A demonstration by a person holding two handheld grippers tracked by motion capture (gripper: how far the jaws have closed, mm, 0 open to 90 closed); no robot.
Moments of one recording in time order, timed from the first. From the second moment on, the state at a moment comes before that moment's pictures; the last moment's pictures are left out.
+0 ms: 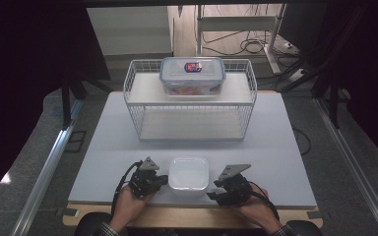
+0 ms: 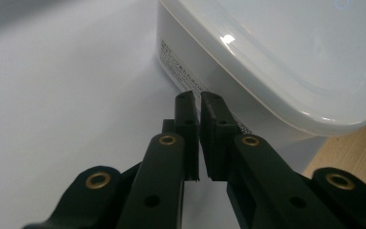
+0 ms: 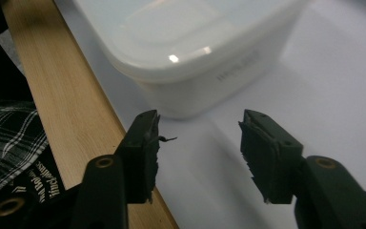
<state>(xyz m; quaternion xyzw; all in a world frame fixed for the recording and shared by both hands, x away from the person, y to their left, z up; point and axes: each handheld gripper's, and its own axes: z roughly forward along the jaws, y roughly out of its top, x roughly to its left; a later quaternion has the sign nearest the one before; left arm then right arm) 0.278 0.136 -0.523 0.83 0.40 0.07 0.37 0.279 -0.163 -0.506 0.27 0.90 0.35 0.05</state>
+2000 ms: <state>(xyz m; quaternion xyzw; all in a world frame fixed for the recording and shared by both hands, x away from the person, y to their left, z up) 0.287 0.160 -0.505 0.83 0.34 0.08 0.43 0.306 -0.197 -0.490 0.31 0.86 0.41 0.08</state>
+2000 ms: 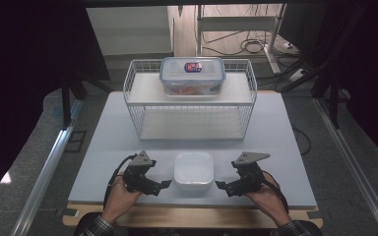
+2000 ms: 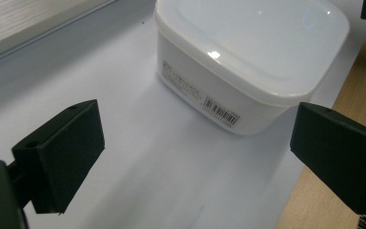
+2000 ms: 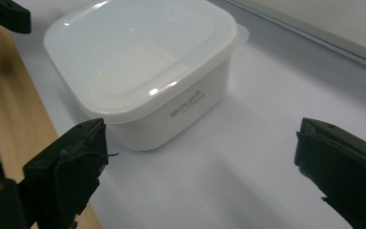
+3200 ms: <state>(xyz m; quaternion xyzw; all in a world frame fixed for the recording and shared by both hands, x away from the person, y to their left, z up) 0.325 0.130 -0.506 0.83 0.33 -0.04 0.44 0.340 -0.169 -0.489 0.34 0.85 0.41 -0.03</state>
